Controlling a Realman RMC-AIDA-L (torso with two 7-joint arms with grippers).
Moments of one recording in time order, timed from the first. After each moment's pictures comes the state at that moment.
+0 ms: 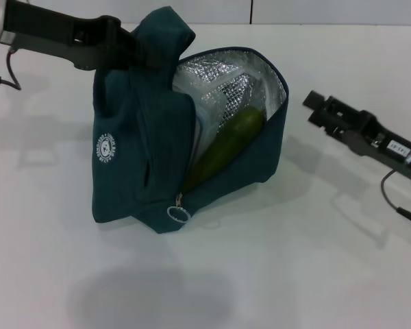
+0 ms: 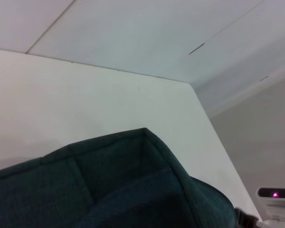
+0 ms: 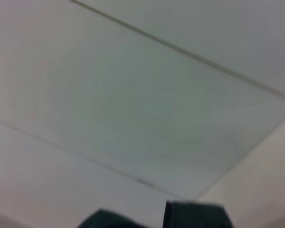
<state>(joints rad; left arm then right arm) -0.70 -1.93 0.77 1.05 2.07 1.79 -2.68 0.49 2.02 -1.74 -0.26 -0.49 -1.27 1.73</state>
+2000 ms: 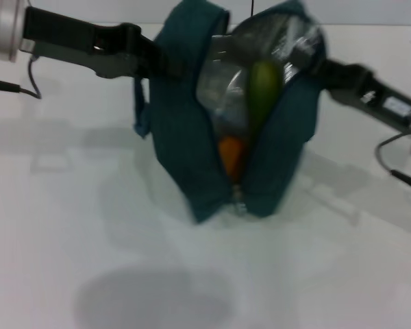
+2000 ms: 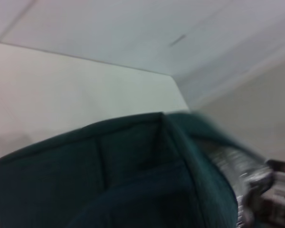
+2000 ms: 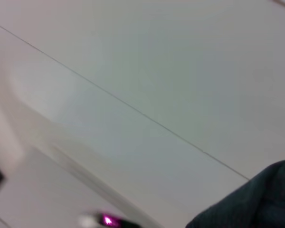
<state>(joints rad) -0.71 -1.97 0.78 1.04 2.05 1.81 -2.67 0.58 2.01 -1.71 -0.30 -0.49 -1.49 1.66</state>
